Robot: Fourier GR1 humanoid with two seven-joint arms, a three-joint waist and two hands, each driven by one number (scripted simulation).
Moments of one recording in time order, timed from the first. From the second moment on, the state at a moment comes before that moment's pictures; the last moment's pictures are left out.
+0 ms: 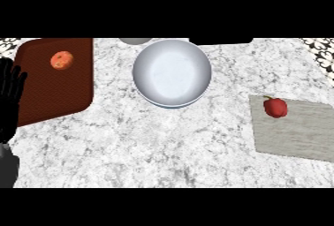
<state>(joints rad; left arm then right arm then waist) -0.18 0.31 0.27 -1.54 0.14 0.02 0.00 0.40 -0.39 -0.34 -2.05 0.89 0.27 0.42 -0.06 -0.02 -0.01</state>
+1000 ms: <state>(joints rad) -0.24 0.30 0.24 -1.52 0.14 0.00 0.01 -0.20 -0.25 -0.10 -2.34 0.82 0.48 0.89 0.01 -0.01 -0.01</state>
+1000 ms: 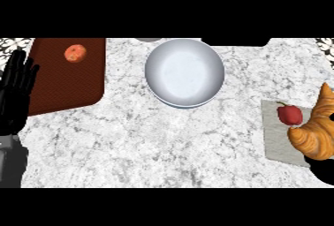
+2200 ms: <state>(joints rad) -0.29 0.29 0.23 -1.47 0.12 0.00 -0.01 -0.89 -0.01 0.09 -1.50 0.91 0.31 1.03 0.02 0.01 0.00</state>
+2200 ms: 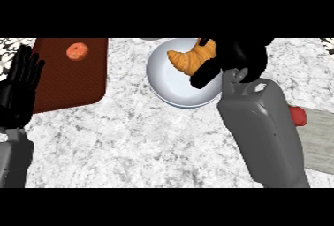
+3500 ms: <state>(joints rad) -0.25 0.29 0.25 -1.49 0.12 0.00 -0.01 -0.74 -0.03 0.00 -1.24 0.91 -0.61 0.83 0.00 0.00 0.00</state>
